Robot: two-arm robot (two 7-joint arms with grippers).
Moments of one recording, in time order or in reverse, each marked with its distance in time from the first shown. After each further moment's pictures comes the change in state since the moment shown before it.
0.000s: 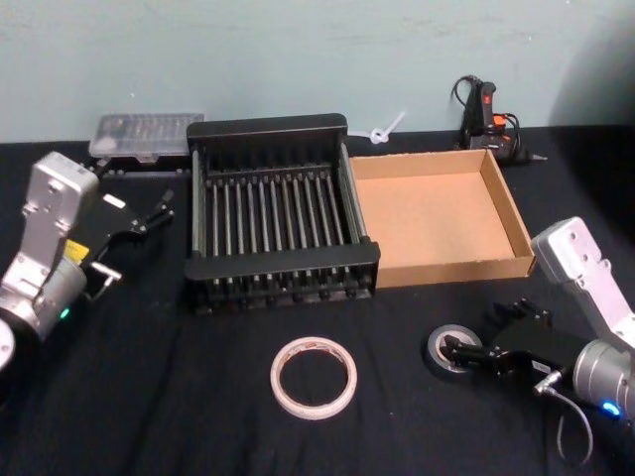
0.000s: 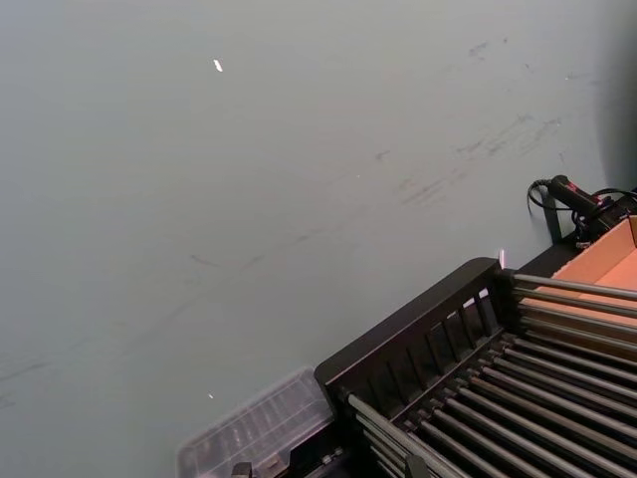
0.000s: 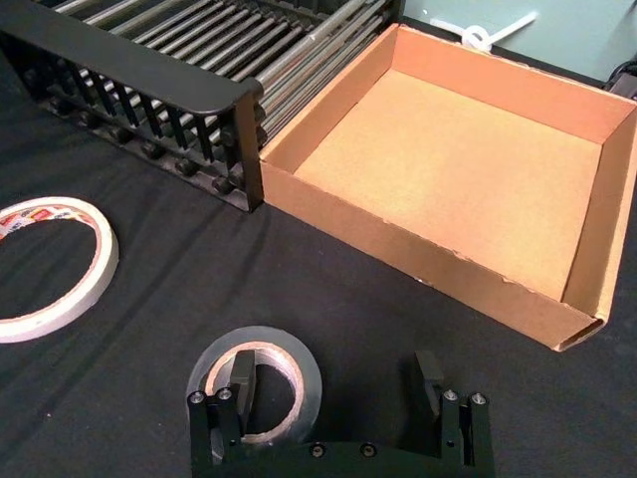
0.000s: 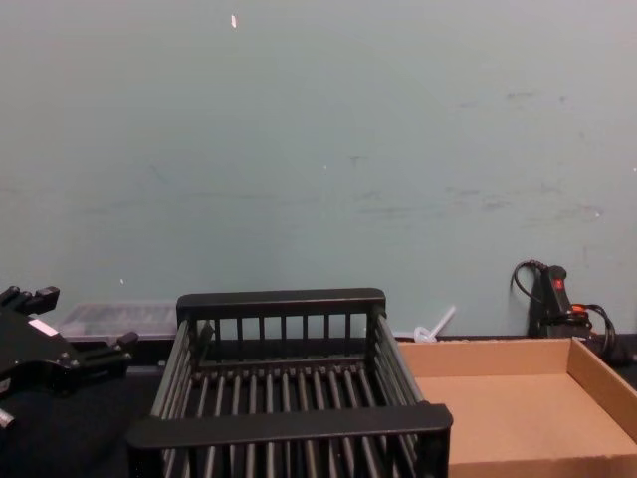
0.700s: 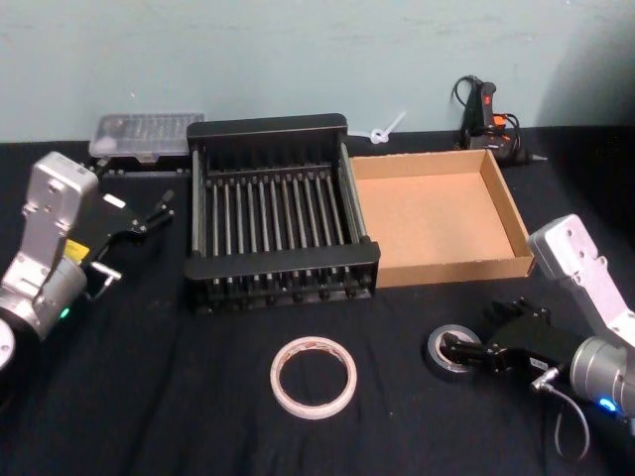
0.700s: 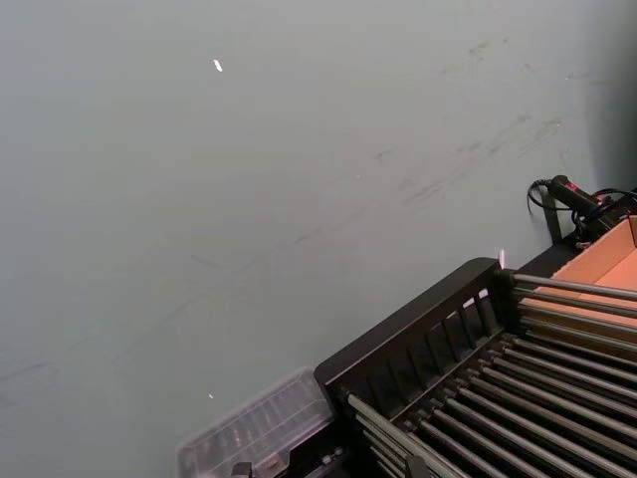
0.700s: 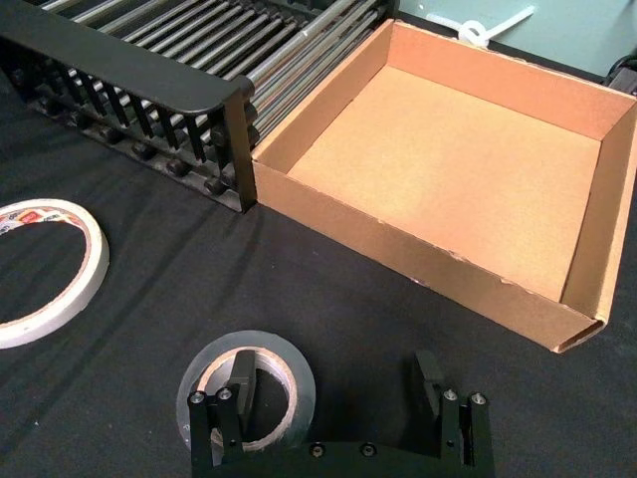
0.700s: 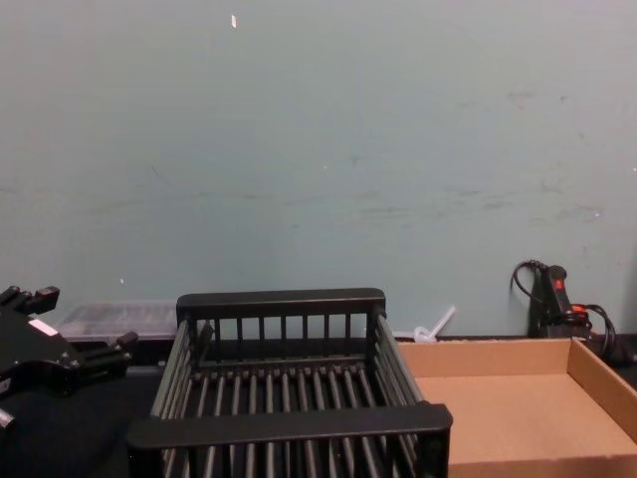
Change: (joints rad) left arm 0.000 0.000 0.000 0.000 0.000 0.000 0.000; right arm 0.011 -0.030 0.012 0.018 -0.028 0.017 0.016
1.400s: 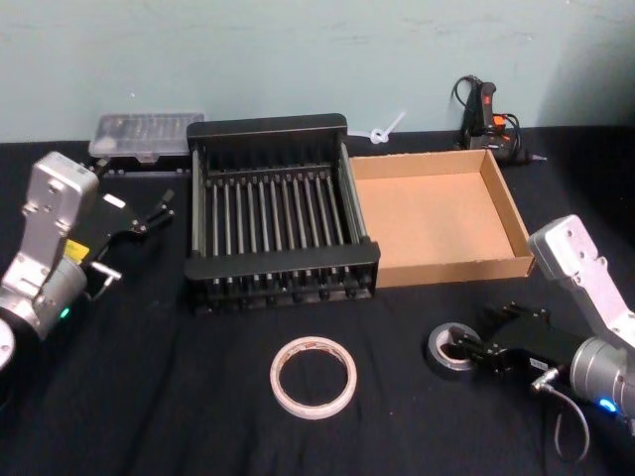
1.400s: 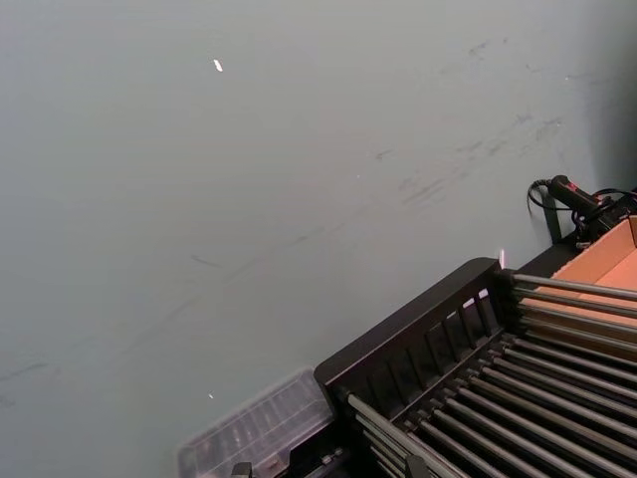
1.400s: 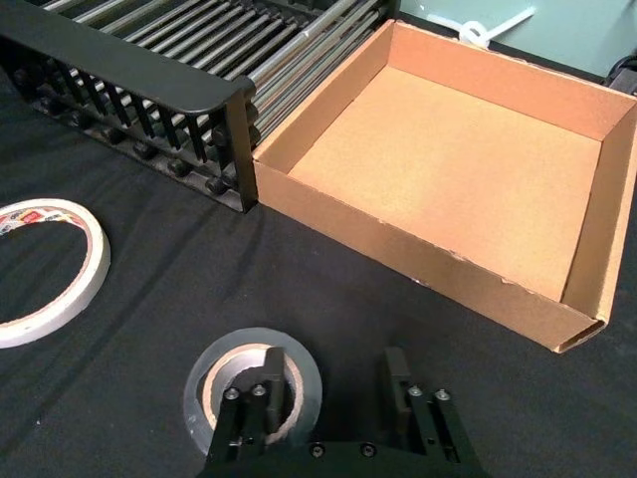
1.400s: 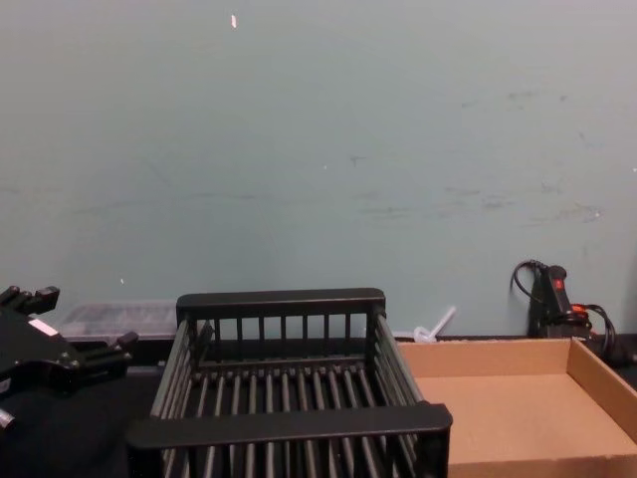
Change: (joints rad) left arm 0.000 0.000 0.000 0.000 0.000 0.000 0.000; right arm -0.001 0.002 -0.001 -0.001 0.002 -0.002 -0.001
